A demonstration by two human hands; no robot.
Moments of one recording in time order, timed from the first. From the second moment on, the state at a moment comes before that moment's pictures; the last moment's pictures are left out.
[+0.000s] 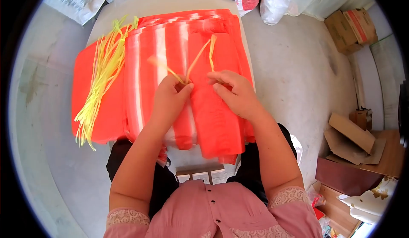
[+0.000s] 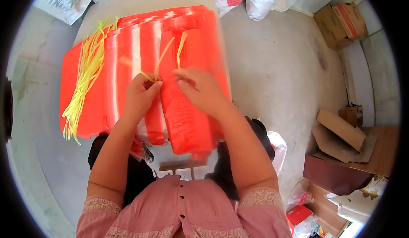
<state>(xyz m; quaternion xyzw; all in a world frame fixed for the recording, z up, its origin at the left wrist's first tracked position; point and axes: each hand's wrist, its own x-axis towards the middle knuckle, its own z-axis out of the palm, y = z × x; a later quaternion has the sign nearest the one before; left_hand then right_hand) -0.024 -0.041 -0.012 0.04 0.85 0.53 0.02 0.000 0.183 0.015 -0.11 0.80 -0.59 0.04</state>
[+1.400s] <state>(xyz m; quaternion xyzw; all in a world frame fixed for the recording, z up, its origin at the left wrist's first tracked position) -0.008 -0.014 0.022 0.26 0.89 0.37 -0.11 0.005 0.176 0.023 -0.13 0.84 -0.53 -0.01</state>
